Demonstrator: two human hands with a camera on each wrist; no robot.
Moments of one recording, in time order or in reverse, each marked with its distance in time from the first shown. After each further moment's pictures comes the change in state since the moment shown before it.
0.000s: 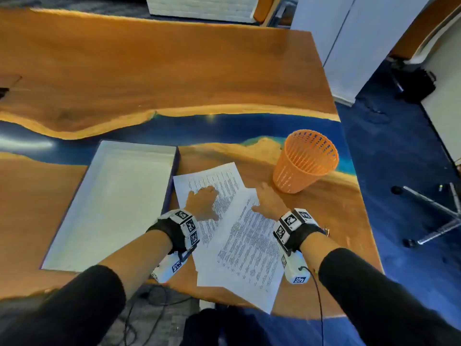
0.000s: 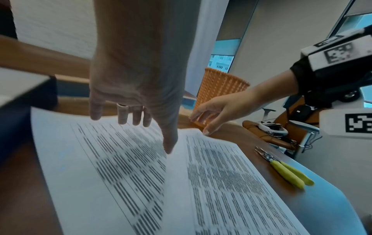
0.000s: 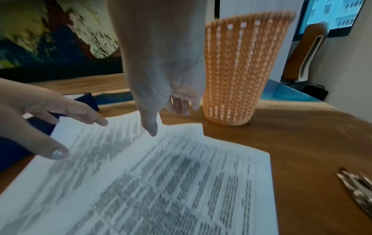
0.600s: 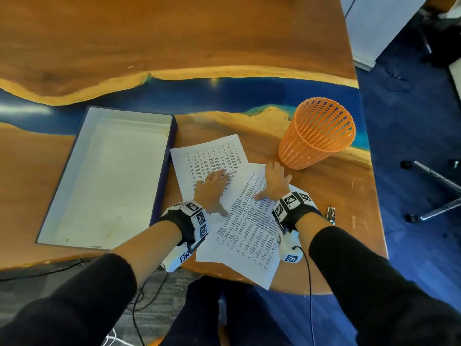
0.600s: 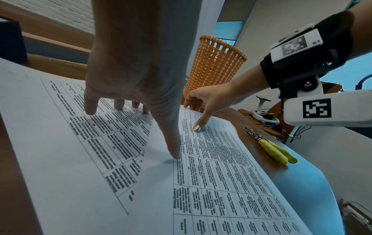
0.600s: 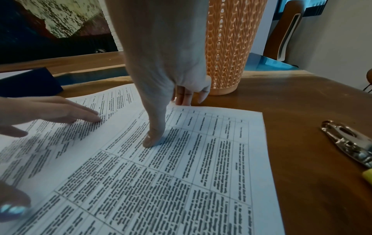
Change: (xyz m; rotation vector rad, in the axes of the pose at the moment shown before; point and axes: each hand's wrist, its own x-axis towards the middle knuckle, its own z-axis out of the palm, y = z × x) left_hand 0.010 0.018 0.043 -0.012 -0.065 -0.008; right_hand 0.014 0.014 0.020 -0.017 -0.036 0.275
